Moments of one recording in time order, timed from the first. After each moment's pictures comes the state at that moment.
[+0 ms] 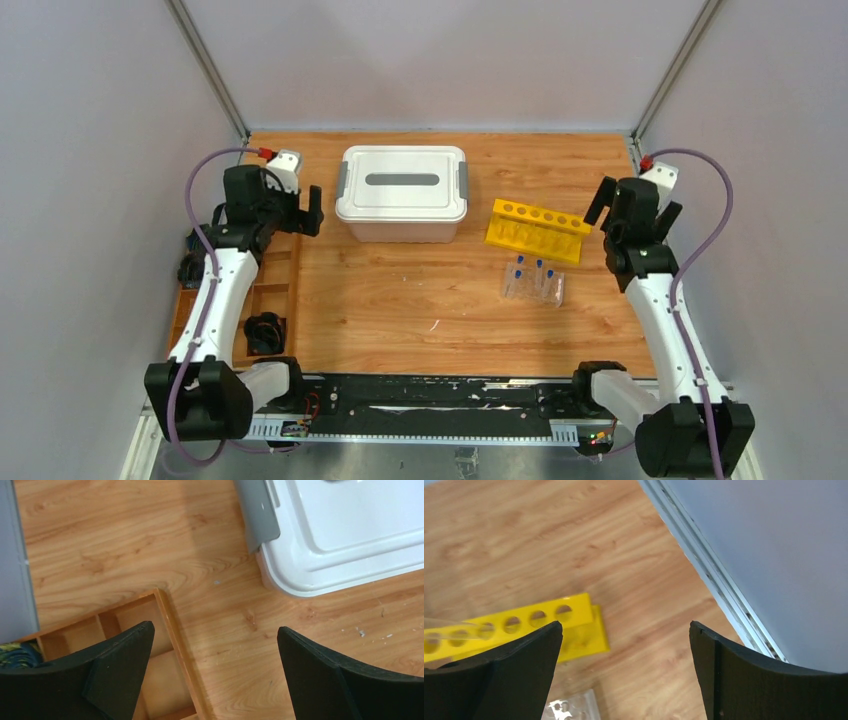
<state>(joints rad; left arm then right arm) 0.06 1.13 1.01 -0.45 0.26 0.21 0.03 1.00 0.96 -0.42 0.45 0.22</state>
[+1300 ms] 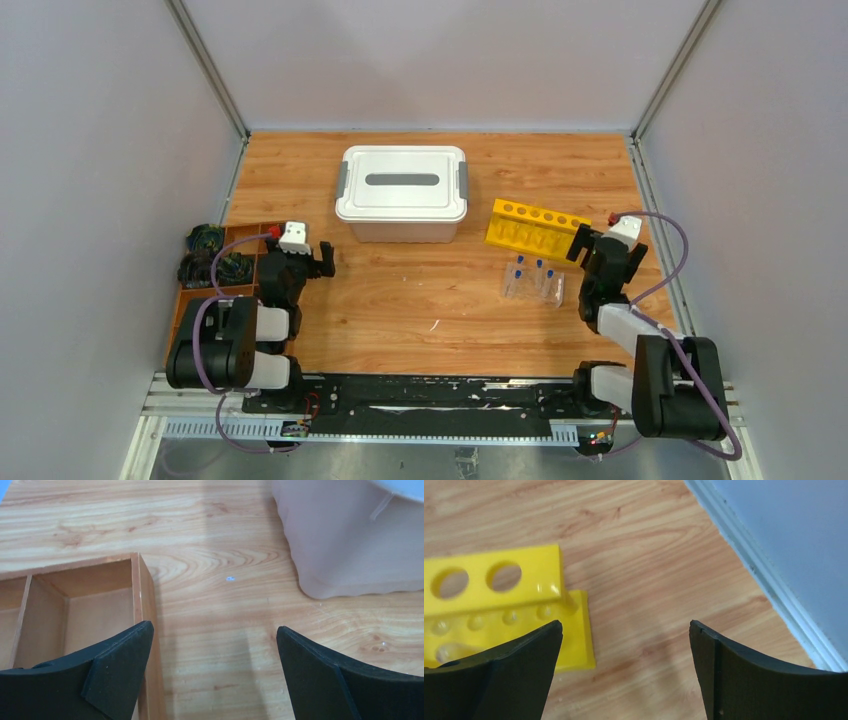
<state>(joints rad) 0.04 1.36 0.13 1.03 0.14 0.05 -0.03 1.14 0.31 0.52 0.42 0.09</state>
